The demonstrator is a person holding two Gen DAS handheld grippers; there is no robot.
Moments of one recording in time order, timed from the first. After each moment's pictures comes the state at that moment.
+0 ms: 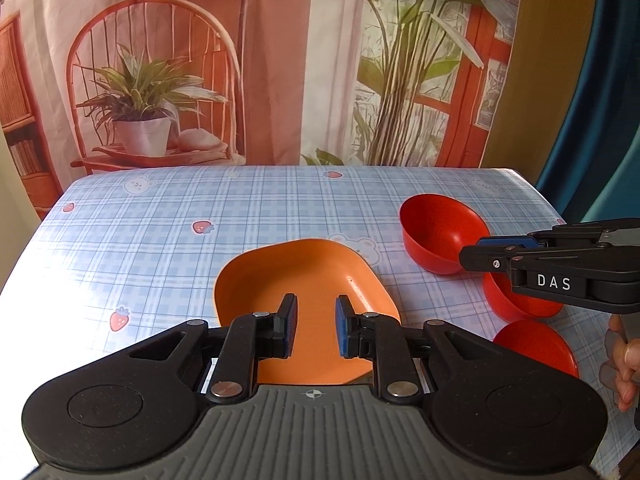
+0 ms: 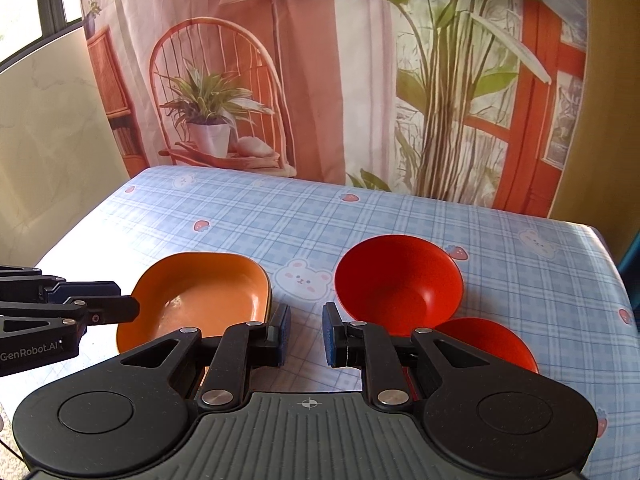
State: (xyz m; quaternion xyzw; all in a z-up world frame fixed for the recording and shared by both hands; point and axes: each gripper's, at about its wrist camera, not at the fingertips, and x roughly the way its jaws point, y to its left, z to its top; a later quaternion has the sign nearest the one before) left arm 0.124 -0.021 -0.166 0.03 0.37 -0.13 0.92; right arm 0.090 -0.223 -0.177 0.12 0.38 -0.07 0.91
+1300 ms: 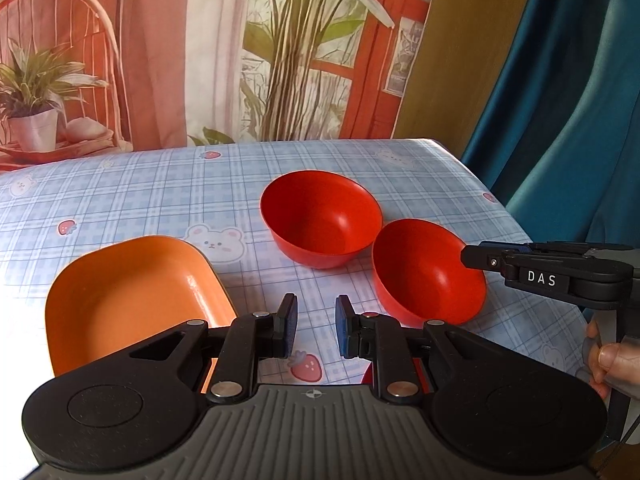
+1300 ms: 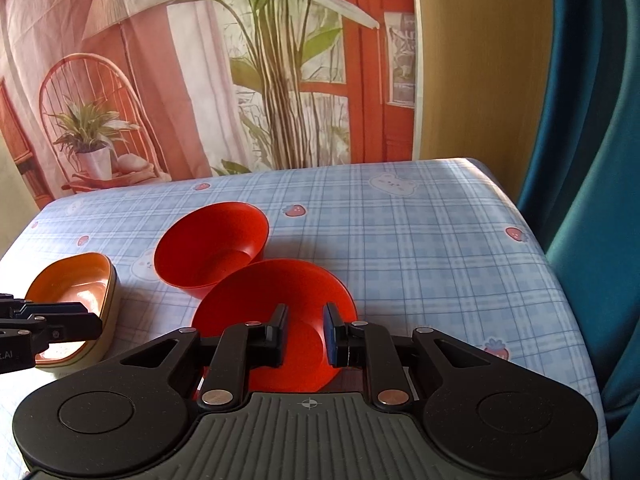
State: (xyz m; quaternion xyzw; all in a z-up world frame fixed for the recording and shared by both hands) left arm 0.143 -0.108 -0.196 0.02 0.40 -0.24 0.88; right arm 0.010 -0.324 -0.213 0.18 0.38 -0.21 0.89
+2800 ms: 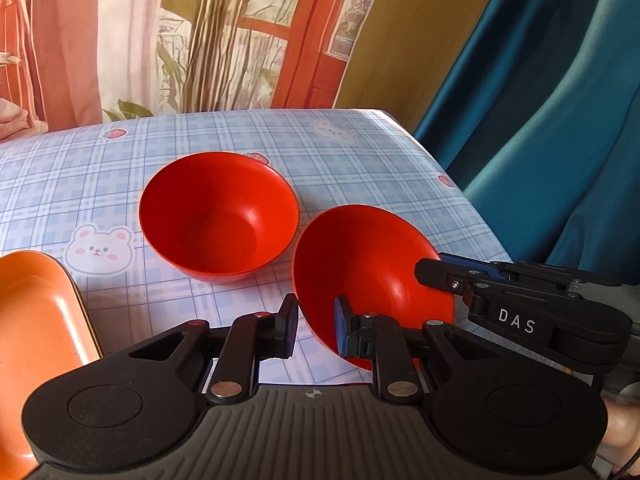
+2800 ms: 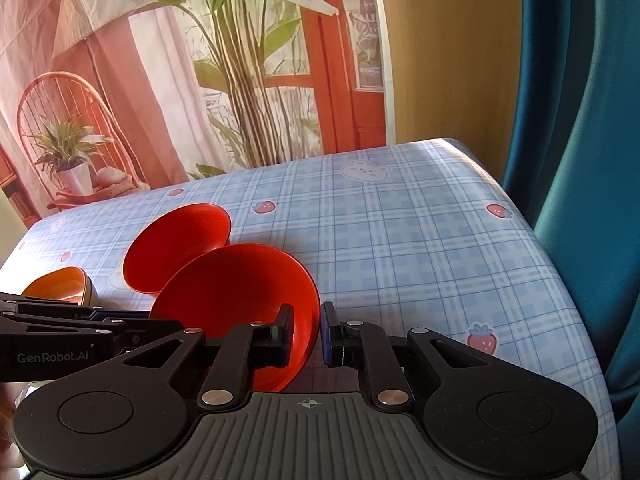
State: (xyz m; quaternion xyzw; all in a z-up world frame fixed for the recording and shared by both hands) left arm 0.184 -0.168 -0.224 0.00 0.44 -0.31 0.84; right arm -0.001 -0.345 -0.226 0.21 0.37 -0.23 0.88
